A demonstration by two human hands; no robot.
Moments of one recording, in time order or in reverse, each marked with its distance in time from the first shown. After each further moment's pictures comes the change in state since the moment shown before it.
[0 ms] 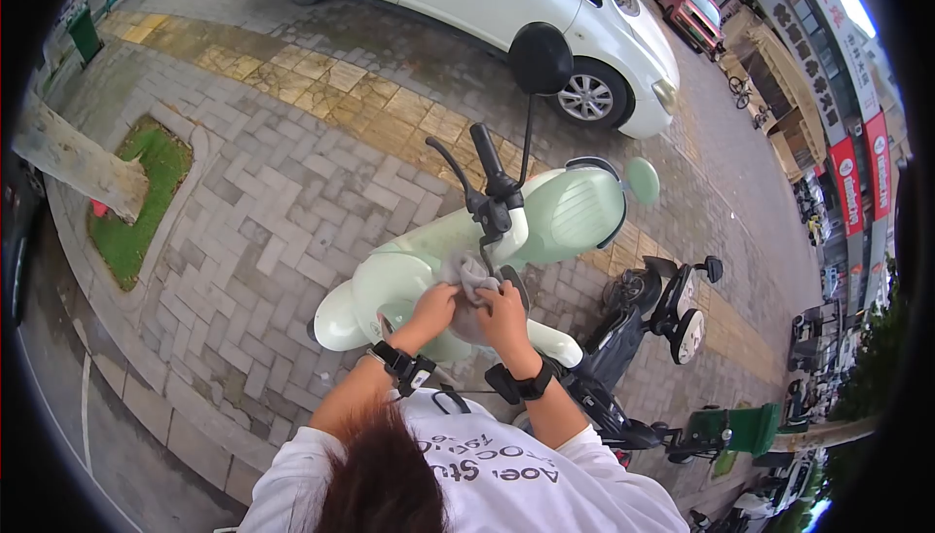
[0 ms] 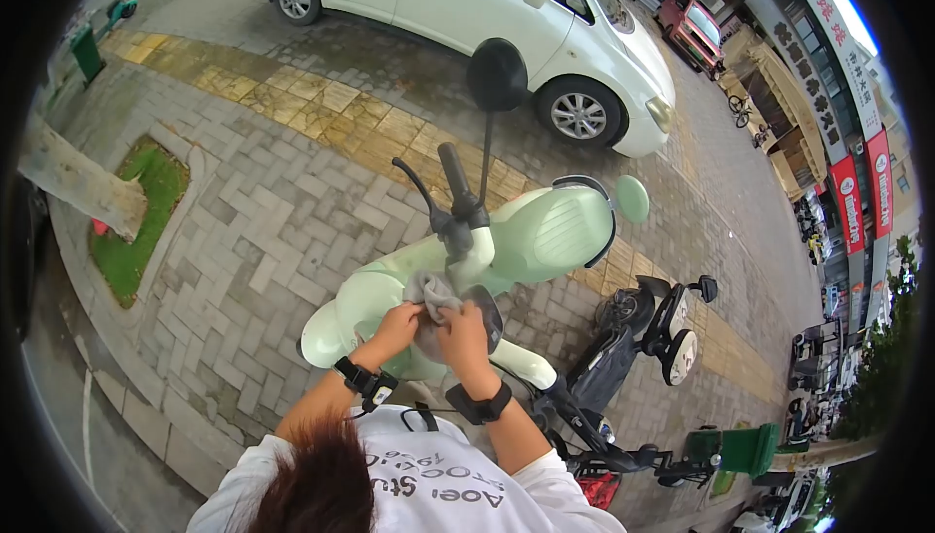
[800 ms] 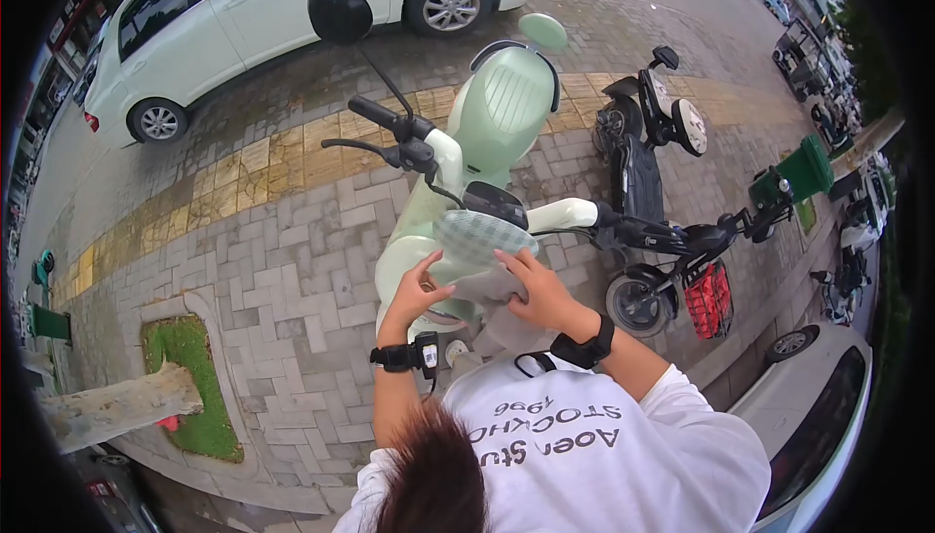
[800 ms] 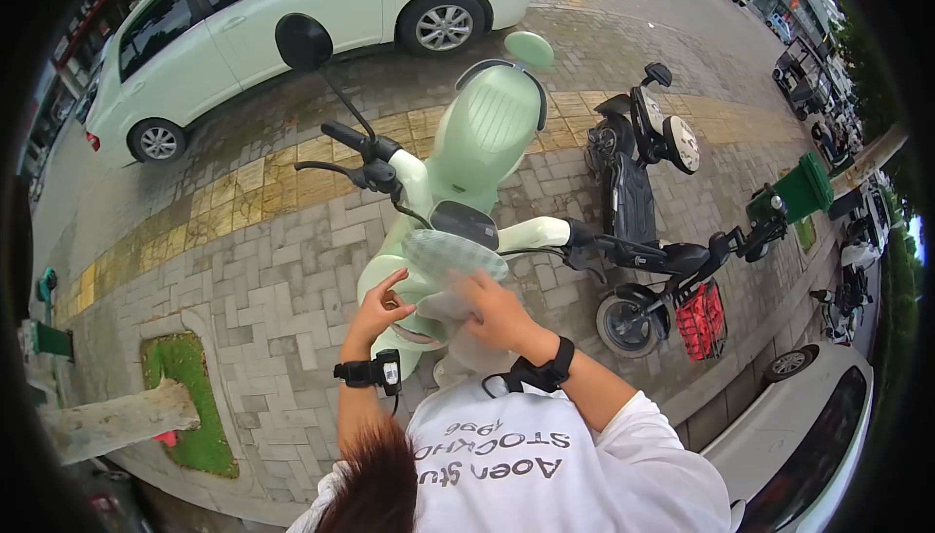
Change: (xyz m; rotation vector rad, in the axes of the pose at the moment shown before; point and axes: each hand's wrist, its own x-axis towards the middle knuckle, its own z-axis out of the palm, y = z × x) left_hand -0.017 -0.013 -0.071 -0.324 -0.588 -0.014; right_hand -0.106 -0.043 -0.014 0.197 0.100 0.149
